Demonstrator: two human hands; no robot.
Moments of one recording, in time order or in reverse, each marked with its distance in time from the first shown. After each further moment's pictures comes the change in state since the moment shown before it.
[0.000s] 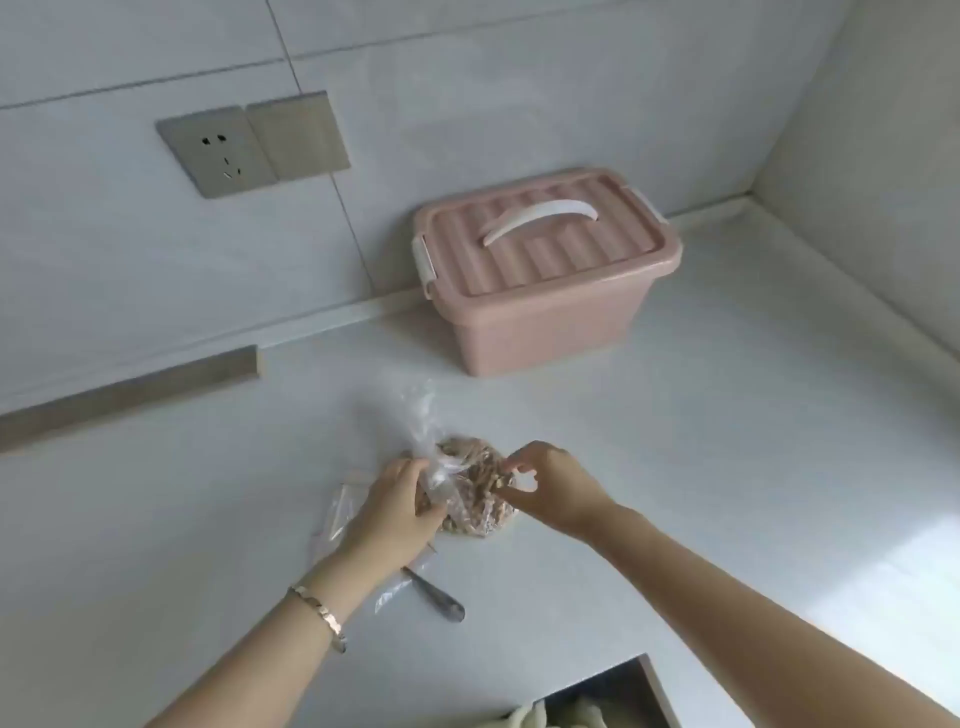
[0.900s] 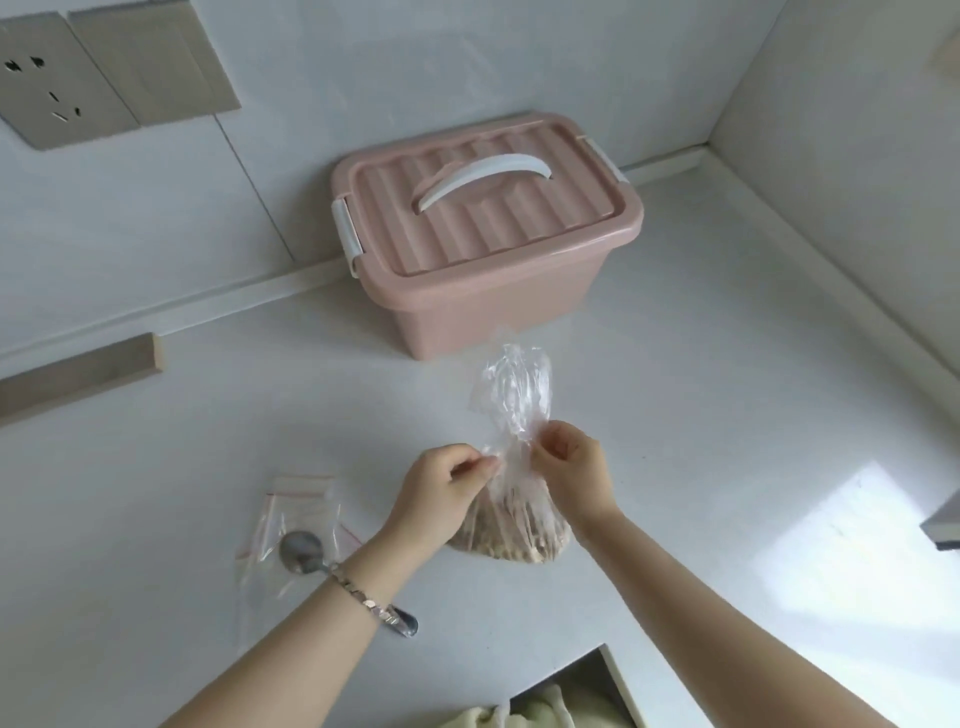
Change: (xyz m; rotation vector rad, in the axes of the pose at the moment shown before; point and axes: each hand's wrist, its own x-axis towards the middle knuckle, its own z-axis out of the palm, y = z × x) left_hand 0.047 0.070 0.045 -0.450 -0.061 0.089; right_hand 0.000 0.037 -0.014 0.706 0.406 0.362
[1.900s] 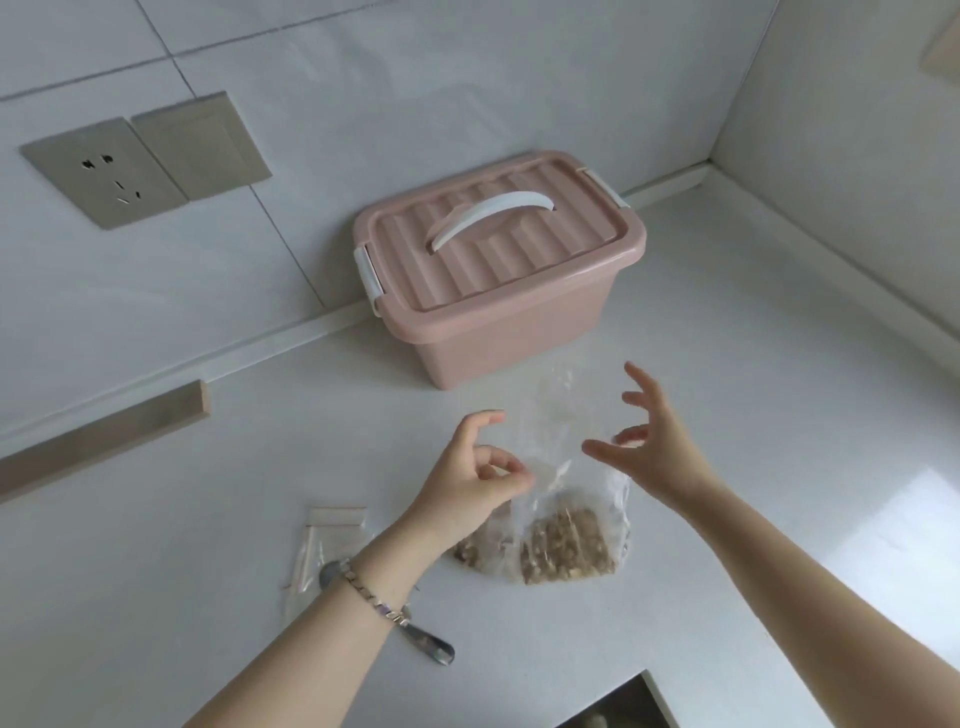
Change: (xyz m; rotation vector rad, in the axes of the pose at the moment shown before) left_hand 0.001 0.046 -0.021 -0.249 -0.167 -0.114; right_hand 0.010 -0.030 -0.061 -0.243 0.013 -0.135
